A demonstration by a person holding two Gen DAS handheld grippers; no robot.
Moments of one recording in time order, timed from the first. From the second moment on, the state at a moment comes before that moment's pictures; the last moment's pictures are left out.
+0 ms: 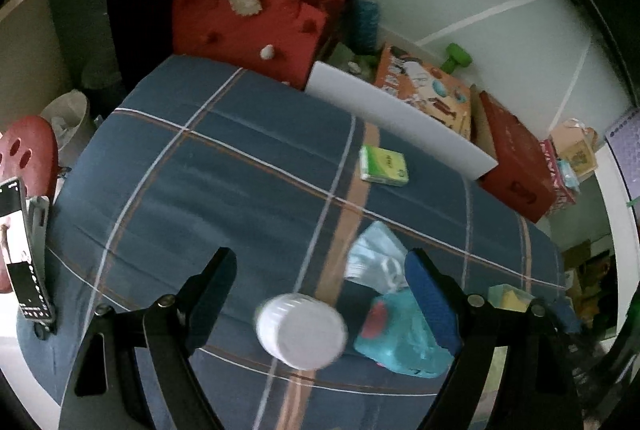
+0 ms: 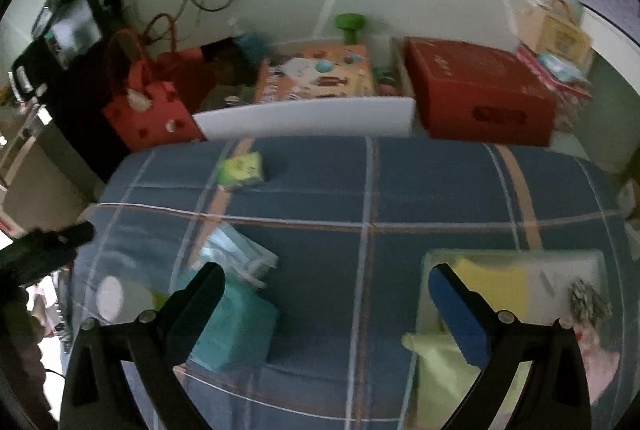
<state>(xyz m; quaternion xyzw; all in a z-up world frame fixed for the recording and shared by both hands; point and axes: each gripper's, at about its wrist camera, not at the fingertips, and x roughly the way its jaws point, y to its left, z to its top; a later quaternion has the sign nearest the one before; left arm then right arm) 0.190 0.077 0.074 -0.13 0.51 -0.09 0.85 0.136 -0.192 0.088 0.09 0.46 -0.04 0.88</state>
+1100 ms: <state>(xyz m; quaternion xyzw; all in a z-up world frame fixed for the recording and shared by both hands) 0.258 0.132 0.009 -0.12 0.60 -0.08 0.79 0.277 -0.089 -0.014 -0.04 0.68 0.12 0.73</state>
